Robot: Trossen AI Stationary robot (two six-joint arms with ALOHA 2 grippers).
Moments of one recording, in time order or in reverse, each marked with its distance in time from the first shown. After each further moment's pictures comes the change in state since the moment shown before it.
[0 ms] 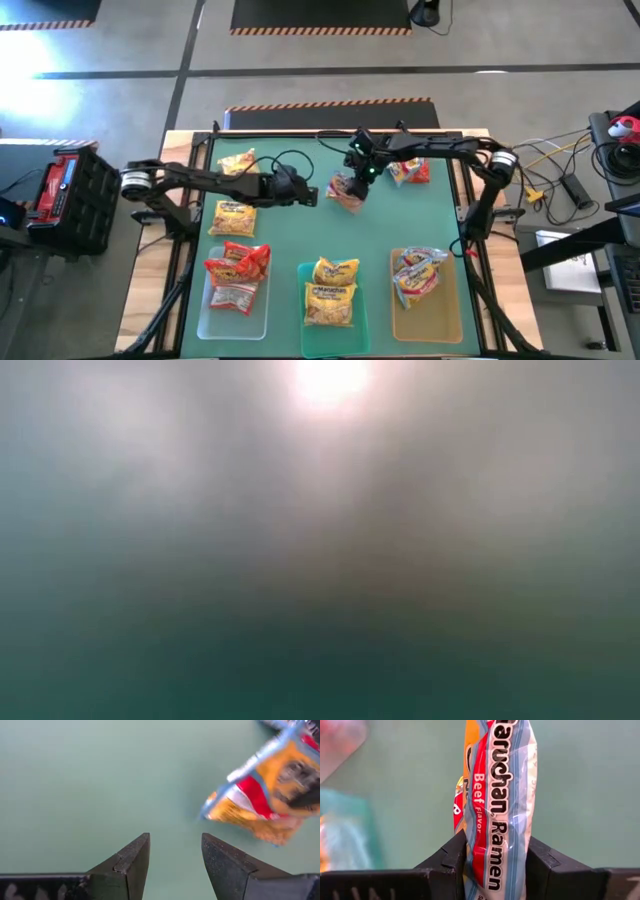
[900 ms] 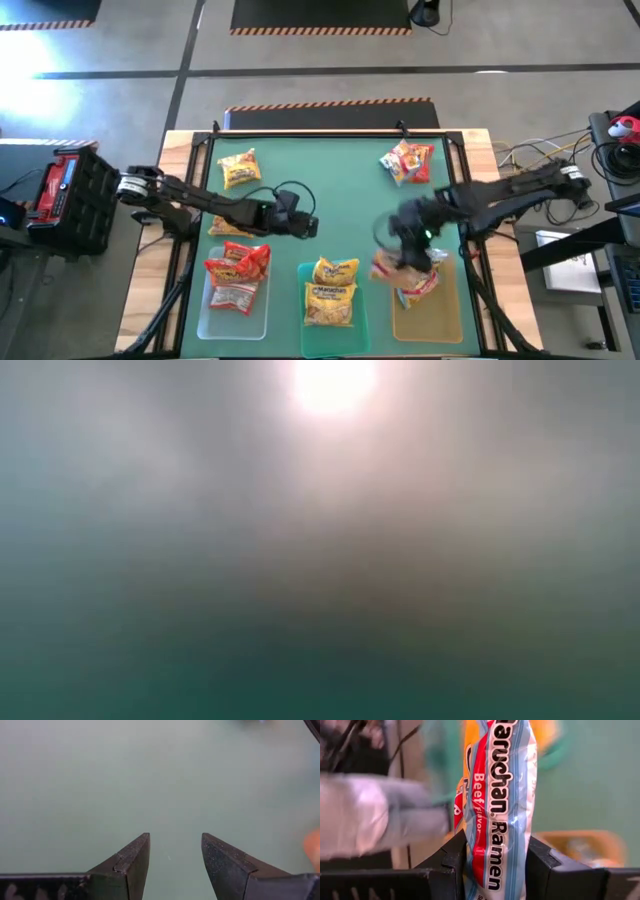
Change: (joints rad) left arm -0.257 -0.011 0.002 -0.013 -0.122 -0.084; right arm 0.682 -0.617 -0.212 -0.194 0.032 0.519
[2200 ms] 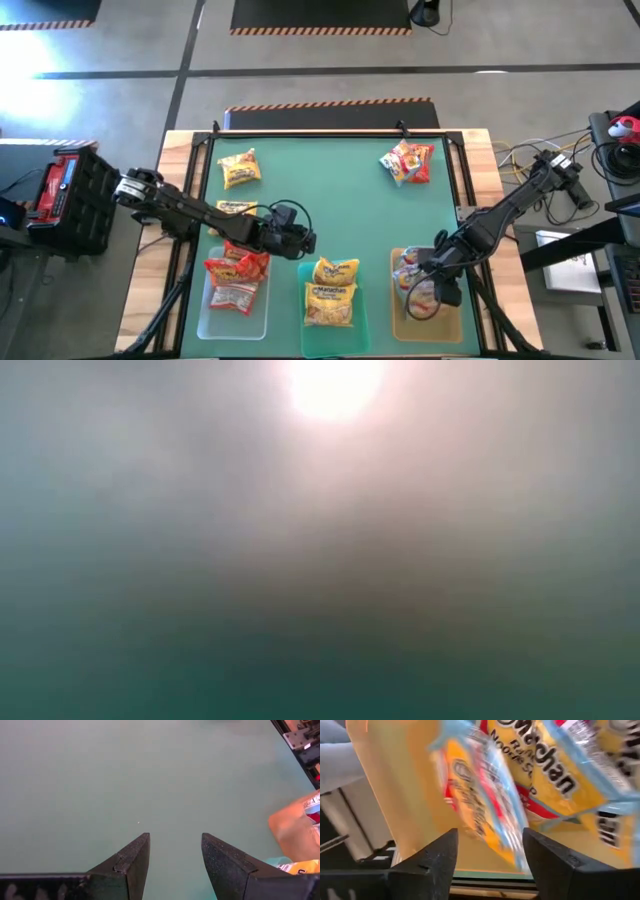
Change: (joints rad) left arm -0.152 0.000 0.001 0.020 -0.085 -0.115; right arm 0.464 0.005 -0.123 -0.232 0.183 0.366
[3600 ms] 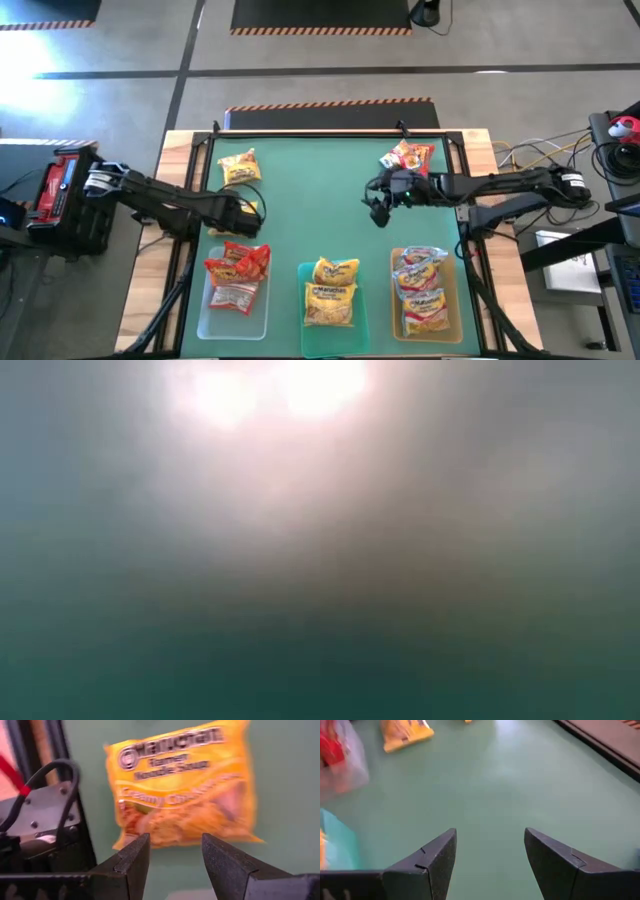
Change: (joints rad) left arm 0.125 -0.305 -0.143 -0.943 0.373 -0.205; right arm -0.727 0.011 -0.122 0.741 0.494 -0.624
